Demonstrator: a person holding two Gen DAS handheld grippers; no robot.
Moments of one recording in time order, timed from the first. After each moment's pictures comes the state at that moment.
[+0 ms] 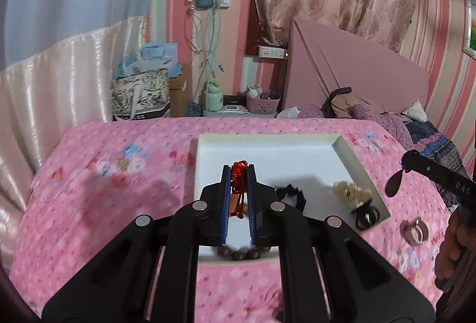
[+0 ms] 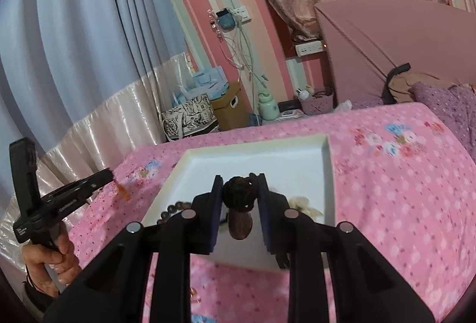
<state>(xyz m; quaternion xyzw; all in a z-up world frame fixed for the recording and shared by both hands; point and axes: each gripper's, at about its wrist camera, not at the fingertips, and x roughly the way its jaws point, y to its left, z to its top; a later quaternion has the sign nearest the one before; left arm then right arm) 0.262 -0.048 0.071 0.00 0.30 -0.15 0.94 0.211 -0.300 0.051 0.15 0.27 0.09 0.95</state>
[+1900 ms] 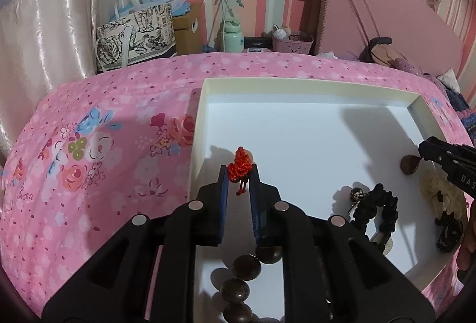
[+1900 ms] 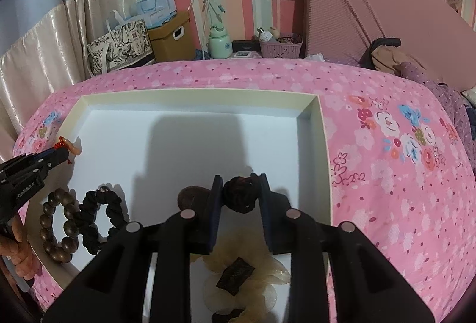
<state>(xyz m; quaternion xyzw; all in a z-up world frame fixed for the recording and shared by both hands) 0.391 -0.070 -0.039 0.05 0.42 -0.09 0.90 0.352 -0.298 -0.052 0.05 0.43 -0.01 0.90</state>
